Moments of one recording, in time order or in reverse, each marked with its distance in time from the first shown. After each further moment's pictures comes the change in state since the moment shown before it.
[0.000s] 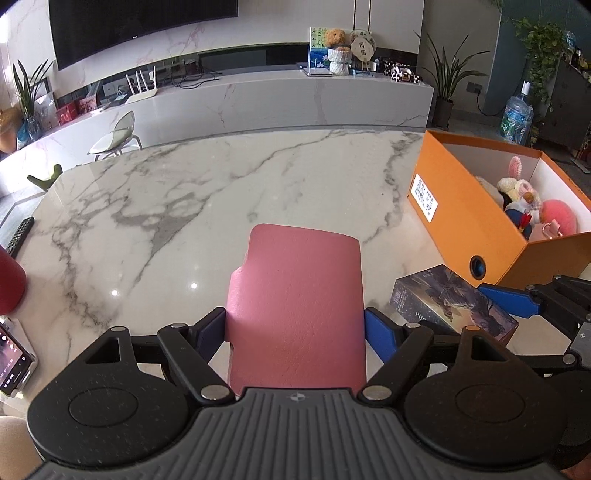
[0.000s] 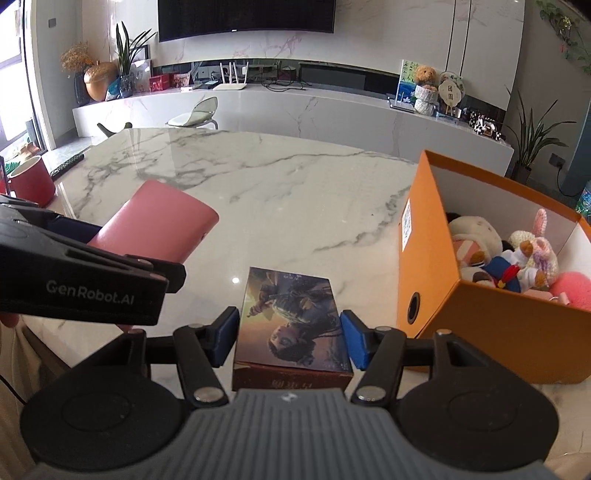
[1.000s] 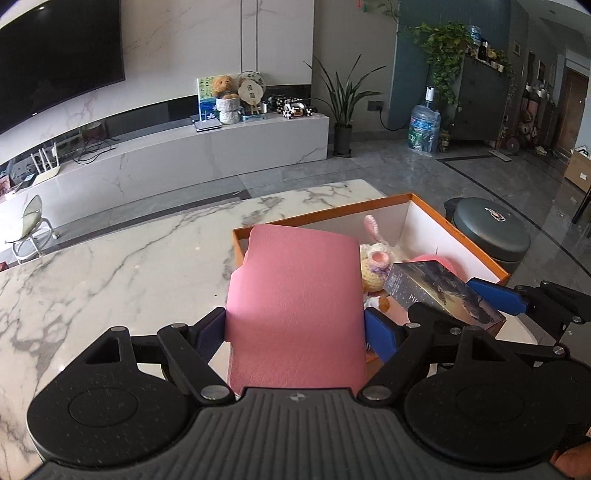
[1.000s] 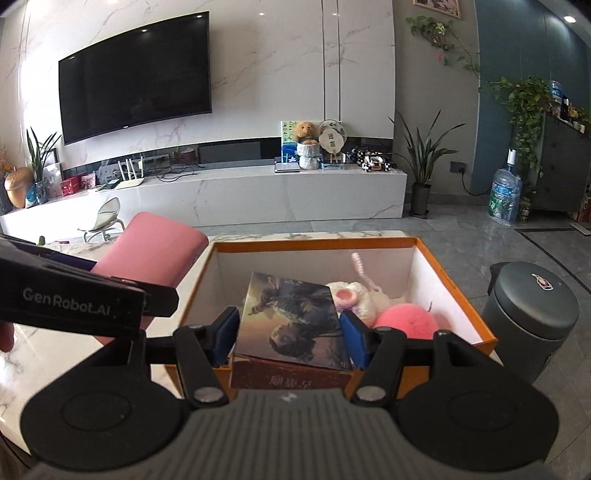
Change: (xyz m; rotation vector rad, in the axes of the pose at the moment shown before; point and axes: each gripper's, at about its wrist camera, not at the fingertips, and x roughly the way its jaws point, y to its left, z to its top) left arm 0.000 -0.170 0.085 0.194 -0.115 -0.219; right arm -0.077 -0.170 0.004 0.238 -0.227 -0.223
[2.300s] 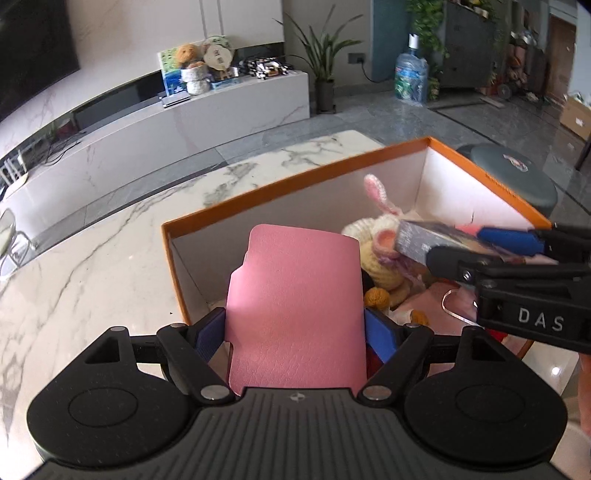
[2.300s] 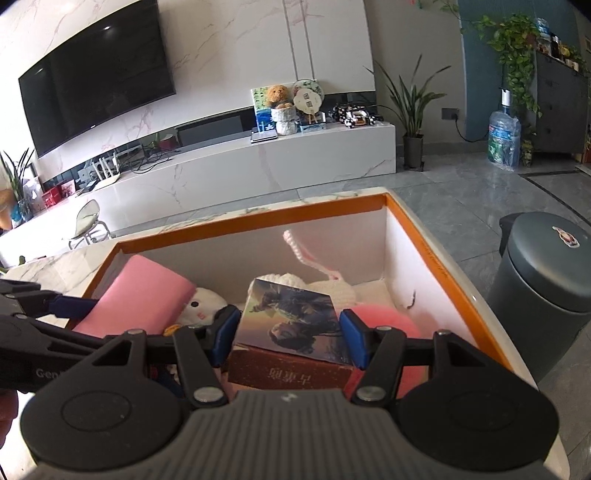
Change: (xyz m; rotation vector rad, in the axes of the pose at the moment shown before) left arm 0.117 -0.016 0.007 0.136 0.118 -0.006; right arm 0.112 -0.081 0.003 0.117 0.105 0.039
